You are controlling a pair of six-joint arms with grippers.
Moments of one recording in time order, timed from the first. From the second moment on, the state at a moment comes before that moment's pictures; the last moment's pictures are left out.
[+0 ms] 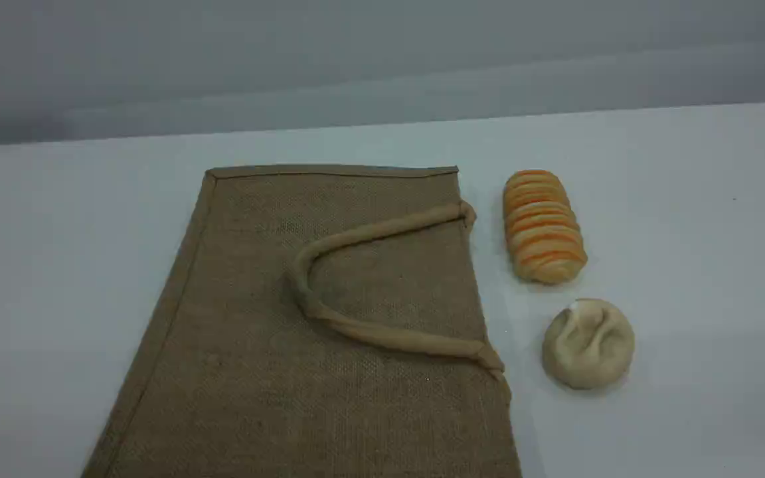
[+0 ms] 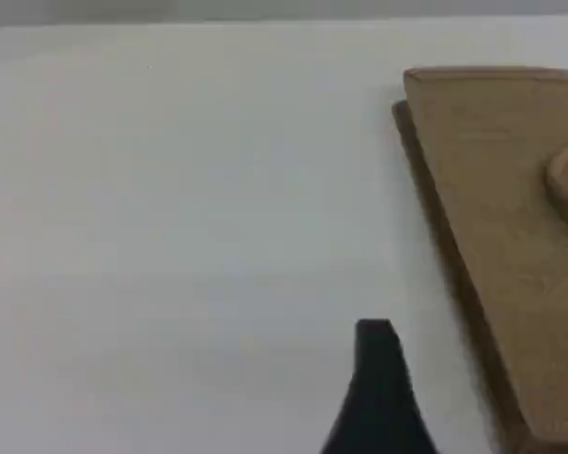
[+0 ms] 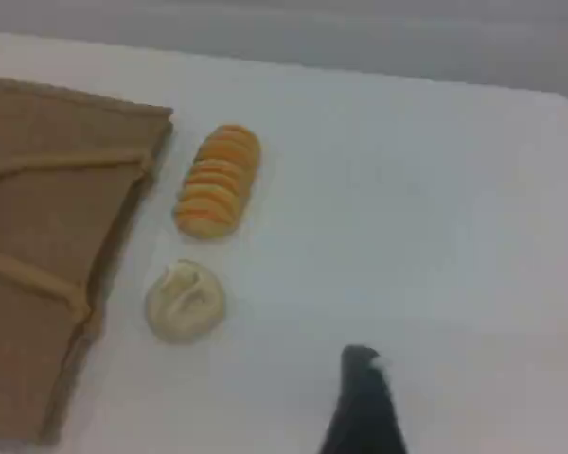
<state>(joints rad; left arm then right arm) -0.07 0.00 -0.50 0.03 1.08 0.00 0.07 0.00 -0.51 0.00 1.06 0.00</state>
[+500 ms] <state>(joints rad) -0.07 0.00 -0.50 0.03 1.08 0.00 0.07 0.00 -0.51 0.00 1.06 0.00</state>
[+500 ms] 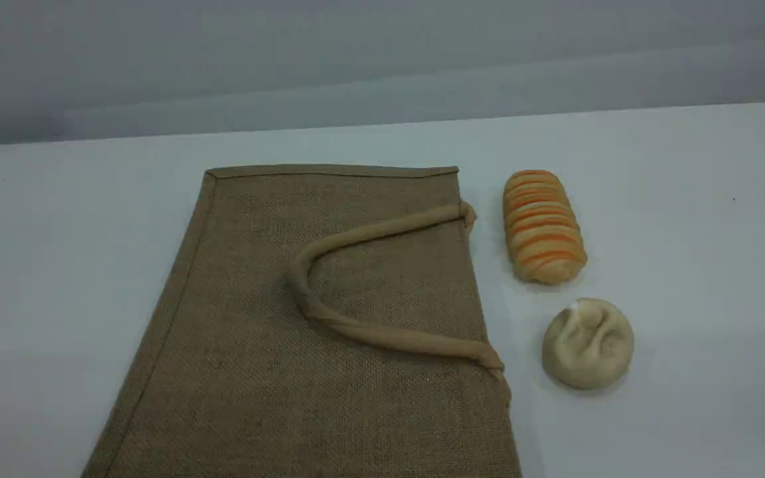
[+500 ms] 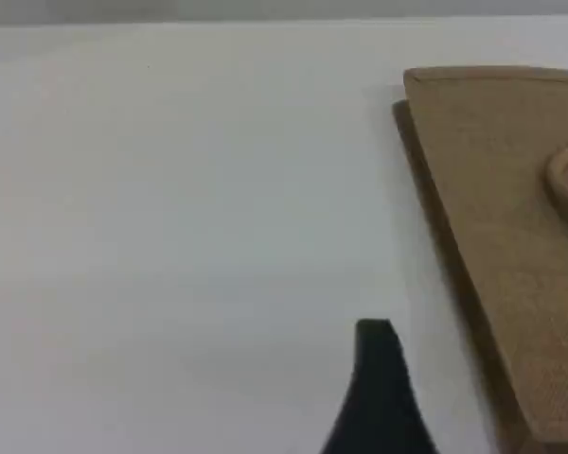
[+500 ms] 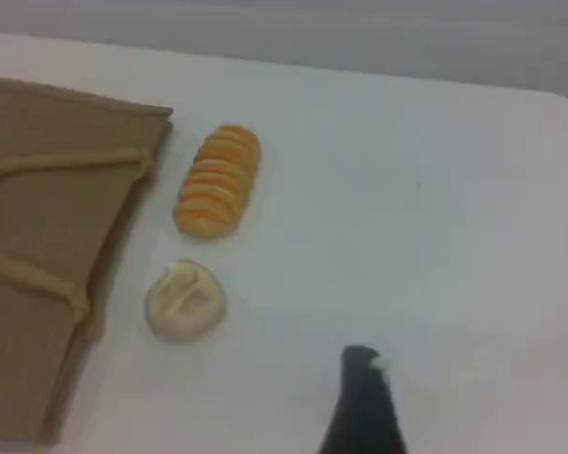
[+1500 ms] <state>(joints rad) -0.07 0.05 -0.53 0.02 1.07 0.02 0.07 0.00 -0.52 0.01 1.04 0.00</state>
